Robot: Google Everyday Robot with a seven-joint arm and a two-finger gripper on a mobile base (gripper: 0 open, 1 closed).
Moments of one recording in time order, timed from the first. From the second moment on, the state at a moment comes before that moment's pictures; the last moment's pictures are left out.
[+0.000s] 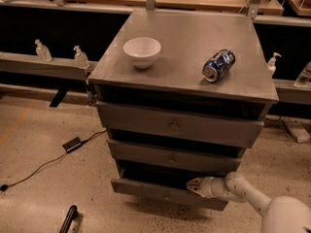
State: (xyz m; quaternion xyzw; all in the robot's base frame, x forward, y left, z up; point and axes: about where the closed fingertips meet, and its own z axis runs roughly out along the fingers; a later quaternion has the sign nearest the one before) arm 0.602 -0.199 0.191 -0.59 0.70 0.15 0.37
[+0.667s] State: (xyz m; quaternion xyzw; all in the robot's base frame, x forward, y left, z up) arm 0.602 -0.199 0.191 -0.59 0.70 0.15 0.37
